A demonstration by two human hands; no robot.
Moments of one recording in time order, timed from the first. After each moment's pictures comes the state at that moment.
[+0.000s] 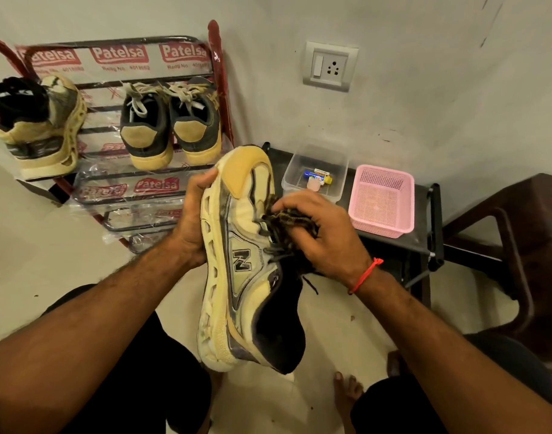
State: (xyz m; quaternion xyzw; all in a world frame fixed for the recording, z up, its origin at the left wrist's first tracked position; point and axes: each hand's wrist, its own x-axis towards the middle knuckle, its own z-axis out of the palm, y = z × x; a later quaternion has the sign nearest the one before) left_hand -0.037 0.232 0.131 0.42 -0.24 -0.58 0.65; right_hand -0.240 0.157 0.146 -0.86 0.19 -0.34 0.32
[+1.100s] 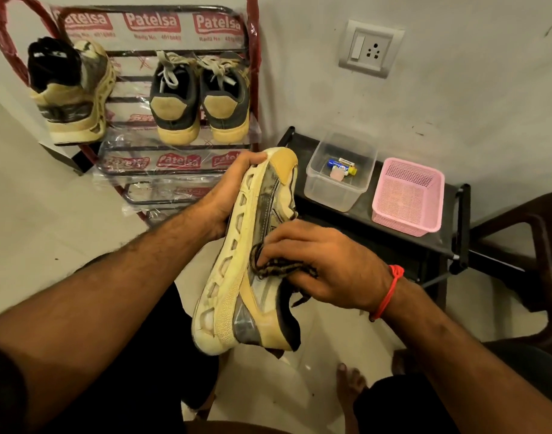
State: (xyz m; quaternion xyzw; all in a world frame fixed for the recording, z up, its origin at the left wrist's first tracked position) left_hand -0.027 0.225 0.138 0.63 -0.23 -0.55 0.50; right_hand -0.238 0.188 0.150 -0.96 -0.01 -0.14 0.25
